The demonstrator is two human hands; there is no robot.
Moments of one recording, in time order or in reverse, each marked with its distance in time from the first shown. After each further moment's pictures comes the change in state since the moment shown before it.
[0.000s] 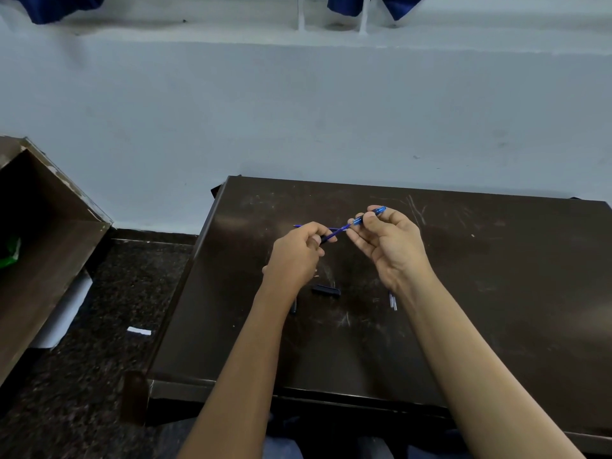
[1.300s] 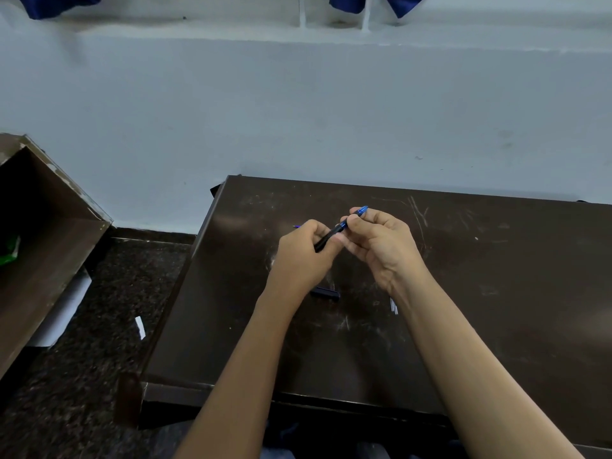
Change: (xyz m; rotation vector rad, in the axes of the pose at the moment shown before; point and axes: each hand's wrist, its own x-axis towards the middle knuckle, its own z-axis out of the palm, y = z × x) left_hand -0.001 -0.007 0.013 -0.029 0.137 0.201; right_hand -0.001 0.001 0.007 -0.115 -0.092 0.026
